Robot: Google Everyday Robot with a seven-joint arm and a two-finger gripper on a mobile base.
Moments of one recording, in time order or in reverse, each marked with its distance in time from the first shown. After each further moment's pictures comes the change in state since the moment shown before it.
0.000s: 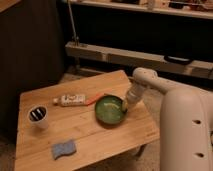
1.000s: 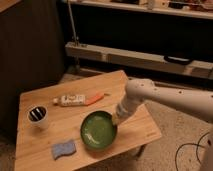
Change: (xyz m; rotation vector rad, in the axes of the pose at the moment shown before) arm 0.047 0.193 -0.014 -0.014 -0.052 -0.344
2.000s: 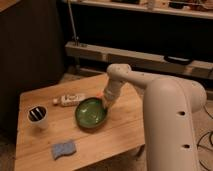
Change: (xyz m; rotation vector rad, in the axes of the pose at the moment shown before) arm -0.058 -0.109 0.041 0.046 0.116 0.211
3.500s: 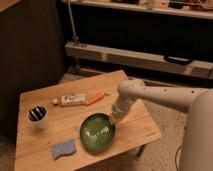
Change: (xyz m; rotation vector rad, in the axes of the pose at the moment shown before) arm 0.057 0.073 0.008 -0.005 -0.043 -0.173
